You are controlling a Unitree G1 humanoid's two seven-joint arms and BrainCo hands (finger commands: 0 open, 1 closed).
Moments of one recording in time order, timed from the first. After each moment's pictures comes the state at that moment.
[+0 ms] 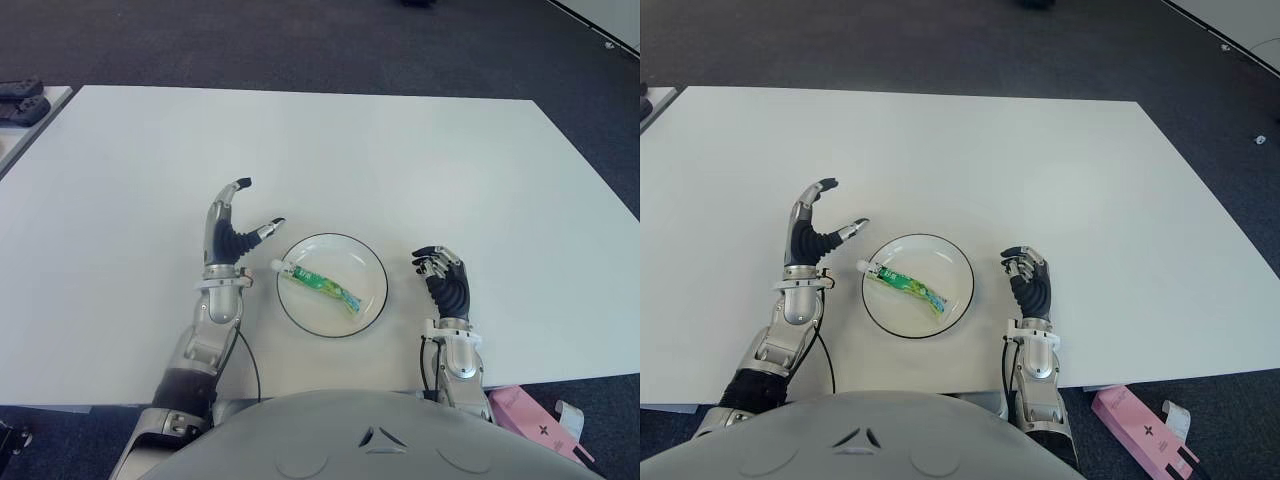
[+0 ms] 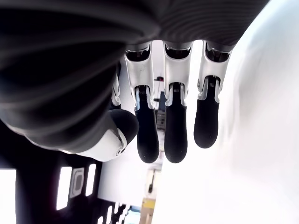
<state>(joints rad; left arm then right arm) 0.11 0.09 -0.08 0.21 0.42 -0.35 0.46 0.33 -0.02 -0.04 0.12 -0.13 -0.39 -0.16</state>
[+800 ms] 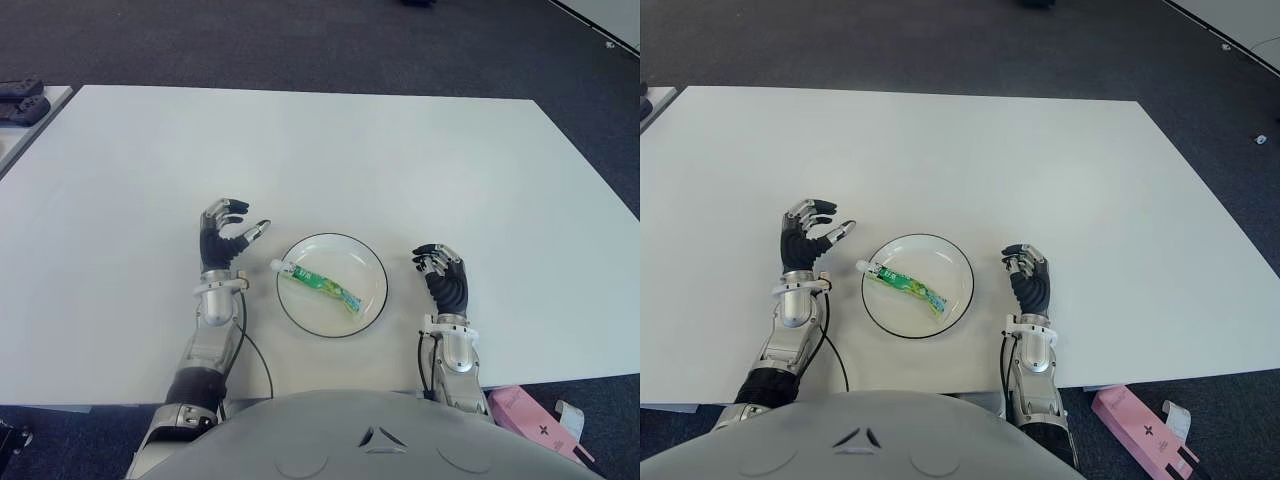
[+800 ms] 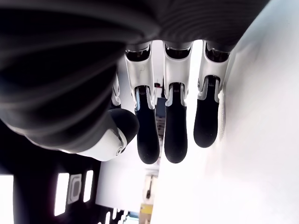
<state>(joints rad) 0.07 0.04 0.02 0.42 0.17 -0.57 0.36 0.28 -0.02 -0.05 0.17 -0.14 -0.39 -0.19</state>
